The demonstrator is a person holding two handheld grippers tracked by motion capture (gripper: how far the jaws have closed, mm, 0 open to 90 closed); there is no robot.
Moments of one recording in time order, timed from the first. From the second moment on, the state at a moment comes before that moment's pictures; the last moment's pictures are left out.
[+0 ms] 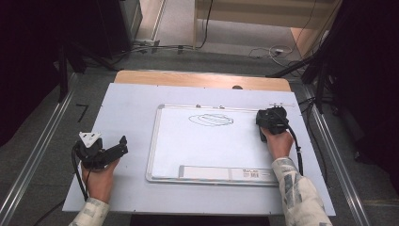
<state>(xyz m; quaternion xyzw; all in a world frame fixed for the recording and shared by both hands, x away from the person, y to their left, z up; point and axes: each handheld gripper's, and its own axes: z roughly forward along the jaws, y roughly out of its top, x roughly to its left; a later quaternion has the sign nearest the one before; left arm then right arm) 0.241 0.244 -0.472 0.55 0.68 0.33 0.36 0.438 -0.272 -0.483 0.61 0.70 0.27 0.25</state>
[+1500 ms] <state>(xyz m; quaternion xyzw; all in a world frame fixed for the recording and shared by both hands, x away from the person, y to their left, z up) 0.241 0.249 -0.473 0.54 0.68 0.32 0.36 0.403 -0.270 -0.454 0.58 0.70 0.33 0.26</state>
